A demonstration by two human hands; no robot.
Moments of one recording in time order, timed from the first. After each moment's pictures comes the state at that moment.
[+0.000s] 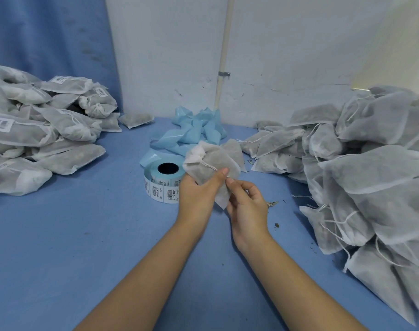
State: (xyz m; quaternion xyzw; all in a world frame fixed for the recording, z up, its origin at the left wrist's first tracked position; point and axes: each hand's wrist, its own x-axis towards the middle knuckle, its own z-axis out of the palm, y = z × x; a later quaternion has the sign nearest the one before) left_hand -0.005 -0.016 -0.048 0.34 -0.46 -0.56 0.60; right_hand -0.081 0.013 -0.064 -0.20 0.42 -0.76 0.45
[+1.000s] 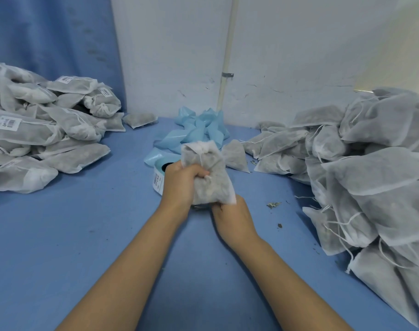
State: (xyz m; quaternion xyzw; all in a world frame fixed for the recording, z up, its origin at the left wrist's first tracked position) left_hand 0.024 -0.040 -0.032 0.40 -0.45 -0.55 0.58; right_hand -0.076 0.013 -0.073 -0.61 0.67 -0.38 0.15
